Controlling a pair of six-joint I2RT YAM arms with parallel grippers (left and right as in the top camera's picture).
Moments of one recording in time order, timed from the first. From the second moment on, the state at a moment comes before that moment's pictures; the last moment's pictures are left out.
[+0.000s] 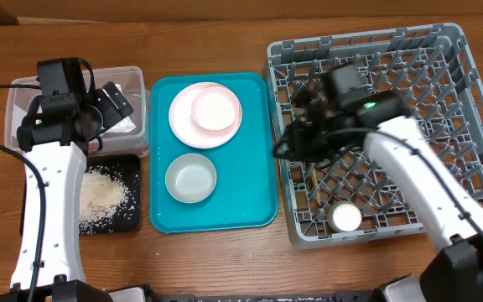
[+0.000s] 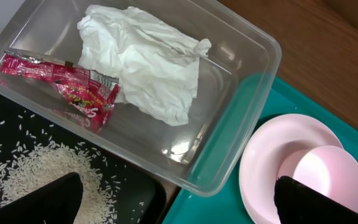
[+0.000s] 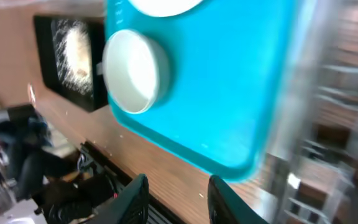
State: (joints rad) left arm 0.16 1.47 1.34 -0.84 -0.08 -0.47; right arm 0.42 1.63 1.38 -0.98 -0.62 0.31
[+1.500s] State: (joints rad) left arm 0.16 1.47 1.34 -0.84 -0.08 -0.47; right arm 1.07 1.96 1.38 -0.42 0.03 0.33
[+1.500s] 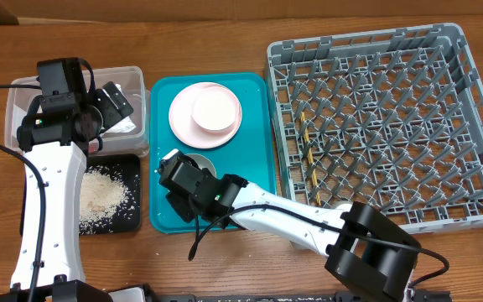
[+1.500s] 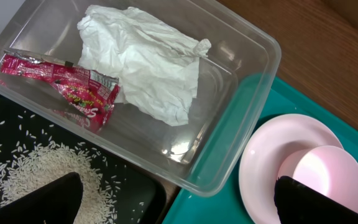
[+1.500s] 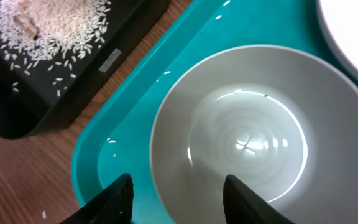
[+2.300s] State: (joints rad) left arm 0.16 1.47 1.34 -0.84 -0.08 -0.47; right arm 1.07 2.02 1.38 -0.41 0.01 0.33
